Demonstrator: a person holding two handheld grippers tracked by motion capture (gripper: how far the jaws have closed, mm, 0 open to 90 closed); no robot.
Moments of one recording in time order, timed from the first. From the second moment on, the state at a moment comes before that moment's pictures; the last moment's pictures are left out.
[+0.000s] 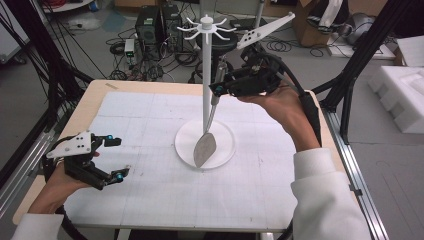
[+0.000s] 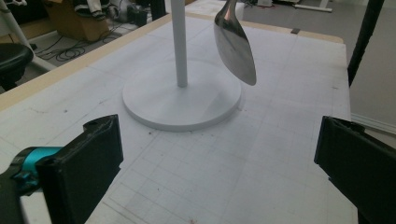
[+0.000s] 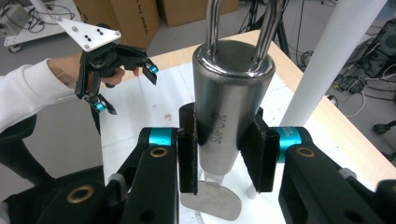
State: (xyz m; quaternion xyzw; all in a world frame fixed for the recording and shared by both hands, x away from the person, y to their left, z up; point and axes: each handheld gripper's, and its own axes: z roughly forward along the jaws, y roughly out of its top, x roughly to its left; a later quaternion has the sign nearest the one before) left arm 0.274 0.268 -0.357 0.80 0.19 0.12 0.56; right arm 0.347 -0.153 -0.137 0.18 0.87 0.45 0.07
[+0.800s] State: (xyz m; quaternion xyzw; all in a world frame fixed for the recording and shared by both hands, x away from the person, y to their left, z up) left arm 0.277 0.273 -0.359 0.80 0.20 0.13 0.55; right arm 0.363 -0.138 -0.128 0.18 0.88 0.44 0.07
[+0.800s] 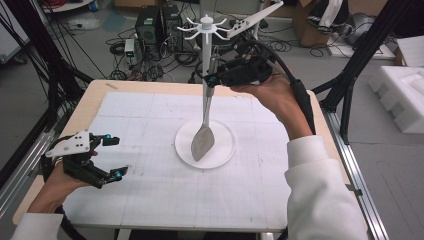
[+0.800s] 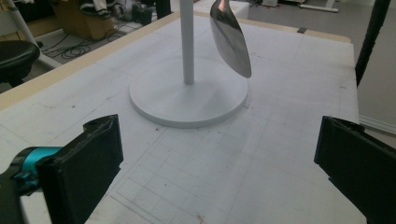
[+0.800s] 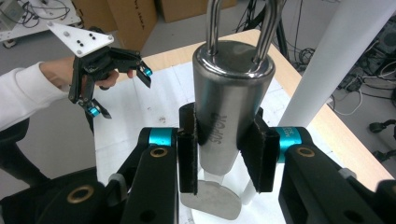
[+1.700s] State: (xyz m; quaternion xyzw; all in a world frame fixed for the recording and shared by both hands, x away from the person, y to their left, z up) left arm 0.277 0.274 -0.359 0.80 0.20 0.13 0.56; right arm 0.373 -0.122 -0.119 0.19 0.88 0.42 0.08
